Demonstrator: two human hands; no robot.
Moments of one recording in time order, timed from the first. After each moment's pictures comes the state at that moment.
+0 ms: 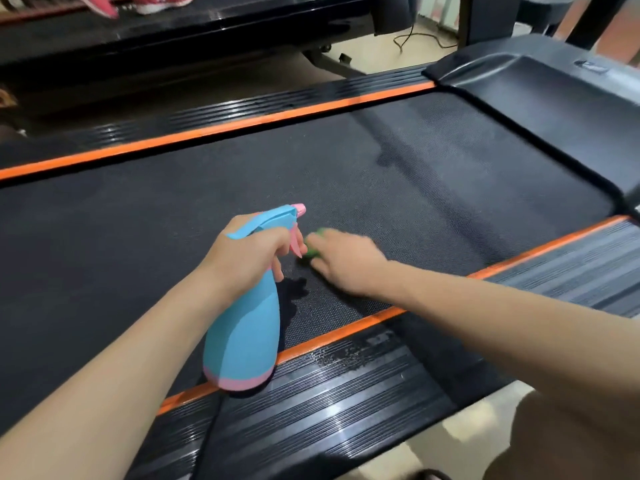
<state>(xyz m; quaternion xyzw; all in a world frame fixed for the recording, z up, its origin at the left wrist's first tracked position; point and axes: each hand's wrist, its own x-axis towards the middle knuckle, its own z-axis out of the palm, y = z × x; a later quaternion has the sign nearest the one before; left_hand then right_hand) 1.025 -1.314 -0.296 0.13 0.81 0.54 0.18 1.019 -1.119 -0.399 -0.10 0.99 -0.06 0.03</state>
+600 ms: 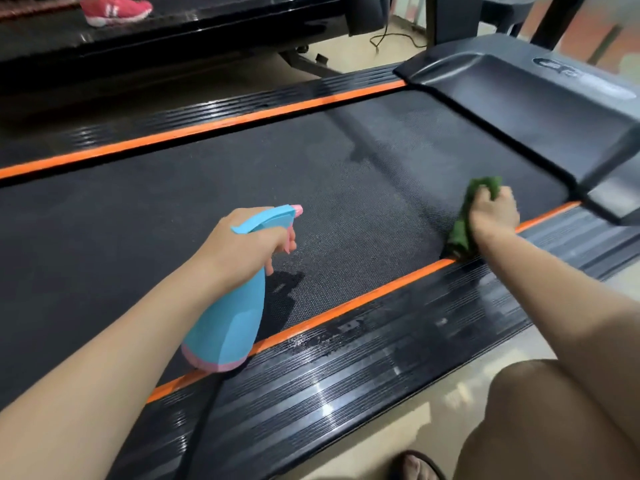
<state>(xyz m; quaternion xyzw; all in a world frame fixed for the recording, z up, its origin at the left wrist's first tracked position) 1.032 -1.290 -0.293 0.19 0.82 0.50 0.18 1.084 -0.912 -0.359 0.48 0.77 -0.35 -0.22</state>
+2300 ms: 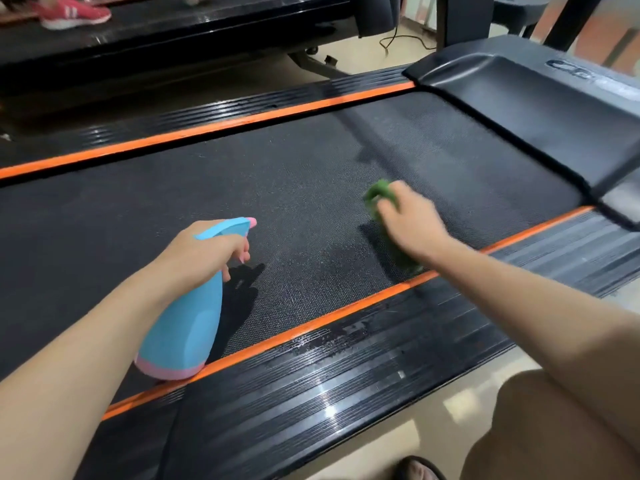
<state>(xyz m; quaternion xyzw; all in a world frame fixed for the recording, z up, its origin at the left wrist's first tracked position) 1.009 -1.339 -0.309 0.07 0.87 0.44 0.21 1.053 -1.015 -0.355 0.14 0.95 -0.25 -0.12</state>
